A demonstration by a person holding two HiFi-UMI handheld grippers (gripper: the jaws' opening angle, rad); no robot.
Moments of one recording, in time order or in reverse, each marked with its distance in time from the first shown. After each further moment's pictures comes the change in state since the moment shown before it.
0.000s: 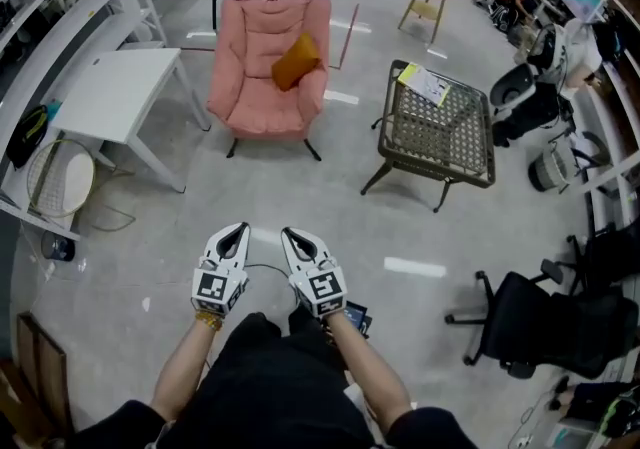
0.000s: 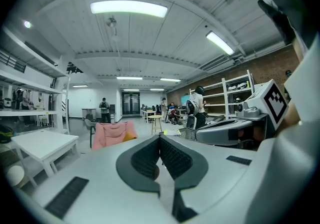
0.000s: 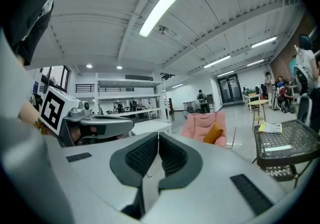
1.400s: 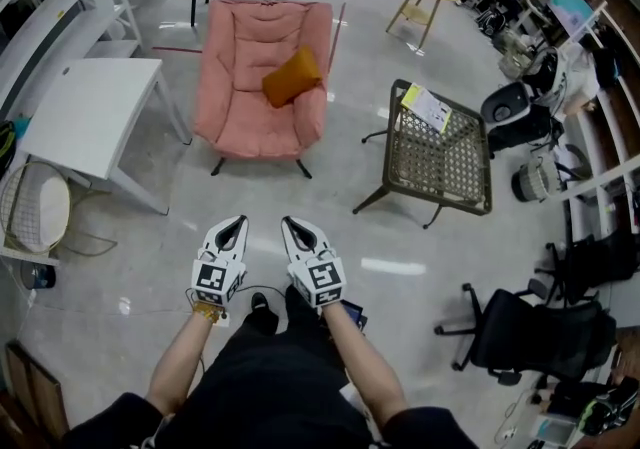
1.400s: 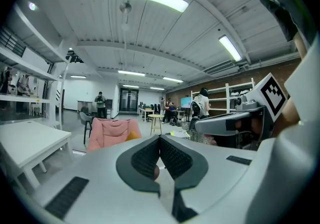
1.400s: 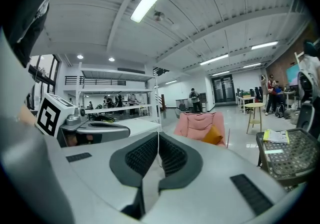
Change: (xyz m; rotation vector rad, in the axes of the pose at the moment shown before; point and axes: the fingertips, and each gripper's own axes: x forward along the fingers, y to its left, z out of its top) left arm 0.146 0.197 -0.010 -0.073 0.005 -0.061; right arm 0.226 -0.075 0.040 -0.019 0.059 -0.095
